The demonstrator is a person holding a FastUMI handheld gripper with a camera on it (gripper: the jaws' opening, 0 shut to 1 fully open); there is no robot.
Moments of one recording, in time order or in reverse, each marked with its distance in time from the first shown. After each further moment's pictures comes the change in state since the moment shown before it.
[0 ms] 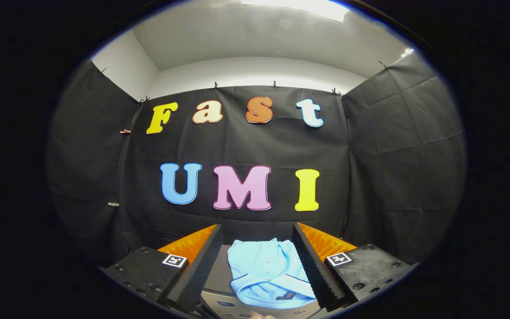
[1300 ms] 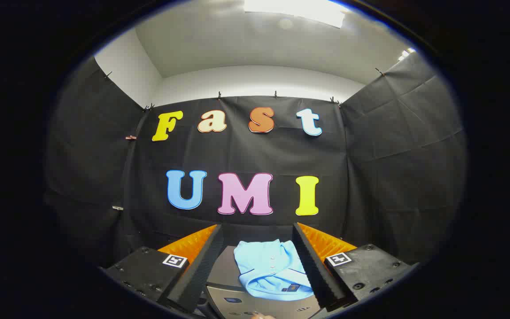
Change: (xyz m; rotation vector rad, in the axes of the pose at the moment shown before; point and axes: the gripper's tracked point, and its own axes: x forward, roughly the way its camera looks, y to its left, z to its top) arm -0.062 0.012 0.000 0.005 -0.069 0.000
